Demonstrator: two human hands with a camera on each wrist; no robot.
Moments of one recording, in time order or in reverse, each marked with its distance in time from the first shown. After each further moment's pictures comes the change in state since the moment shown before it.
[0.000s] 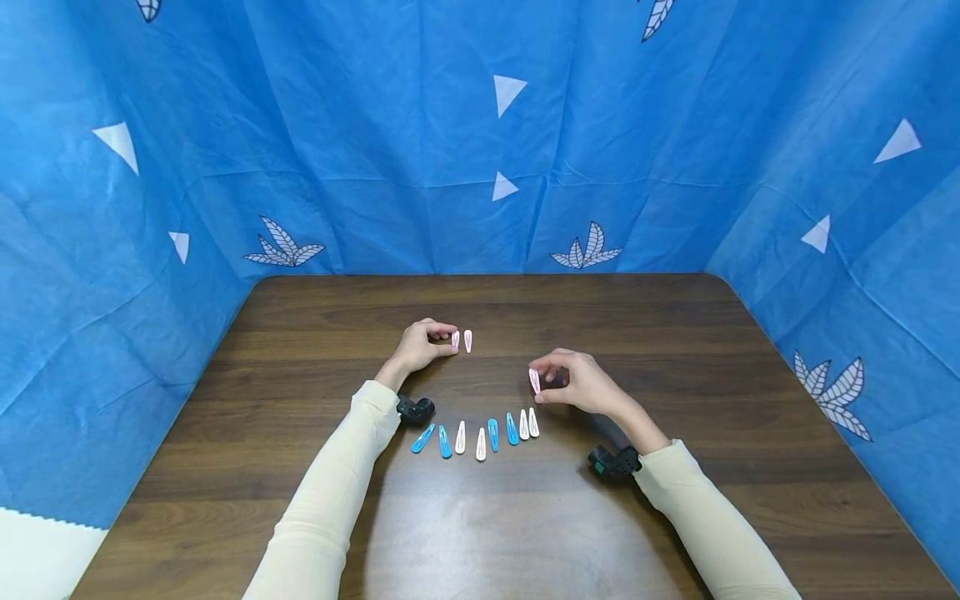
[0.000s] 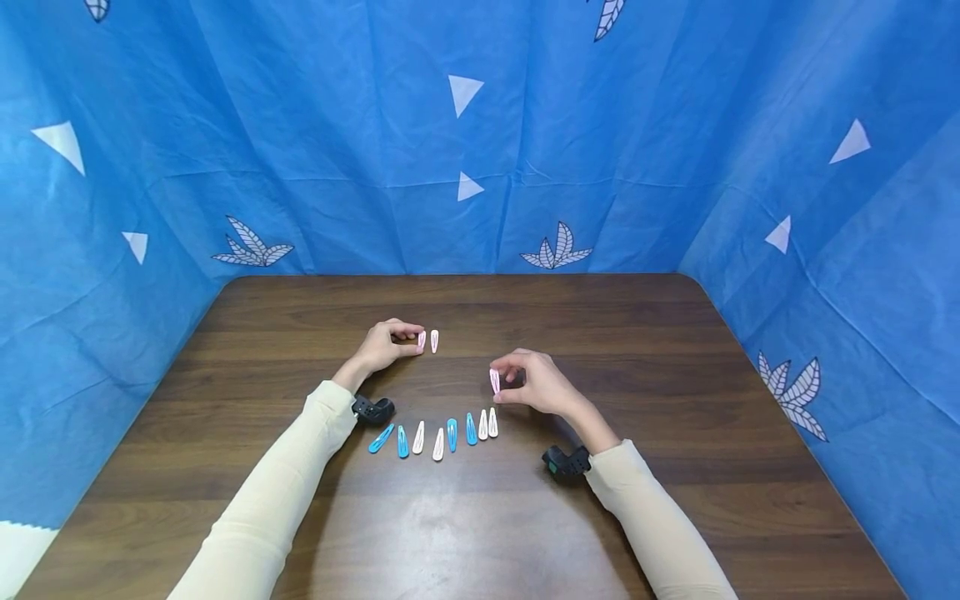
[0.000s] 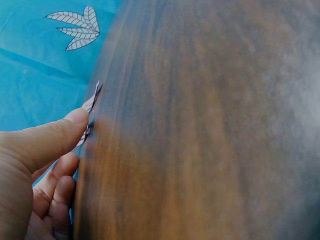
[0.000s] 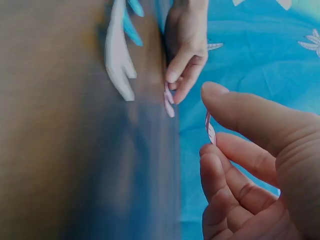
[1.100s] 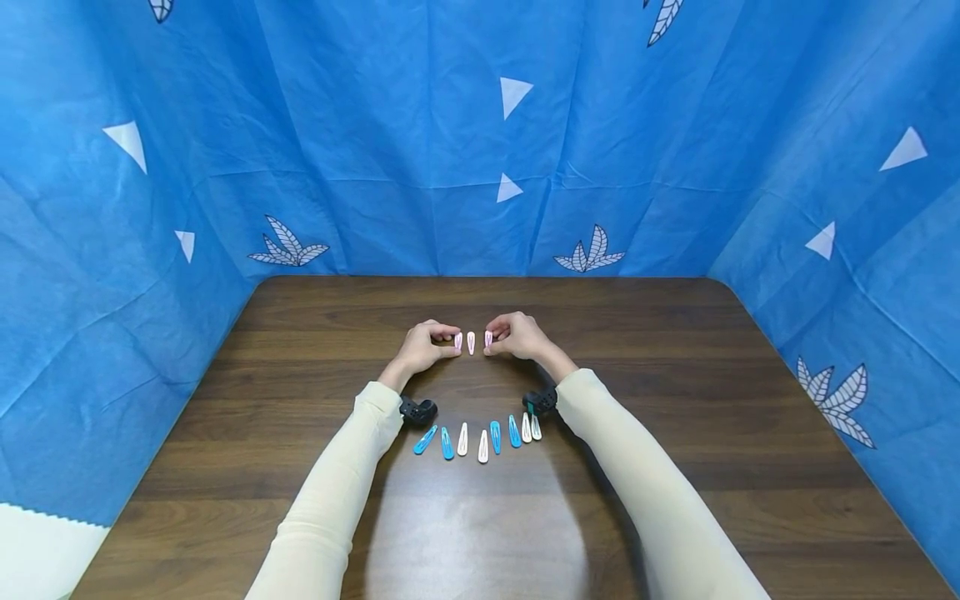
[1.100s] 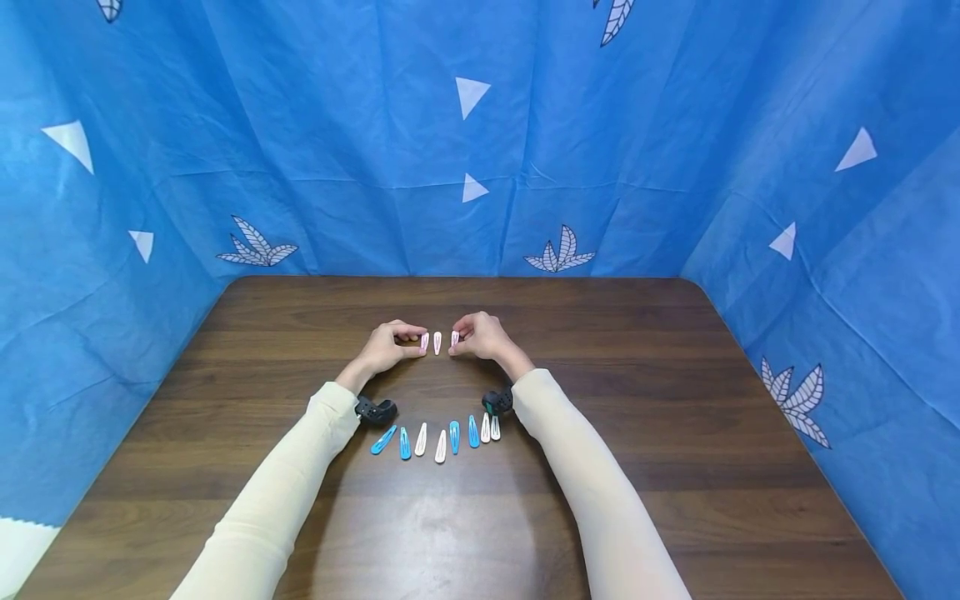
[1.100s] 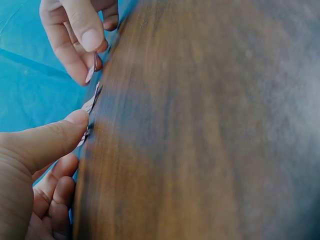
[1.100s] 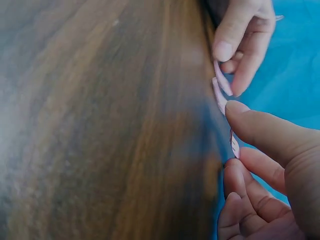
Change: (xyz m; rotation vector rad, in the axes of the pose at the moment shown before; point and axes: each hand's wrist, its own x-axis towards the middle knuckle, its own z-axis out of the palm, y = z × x) left_hand 0.000 0.000 0.001 -0.010 0.012 0.009; right_hand 0.125 0.003 0.040 0.035 -0.047 0.268
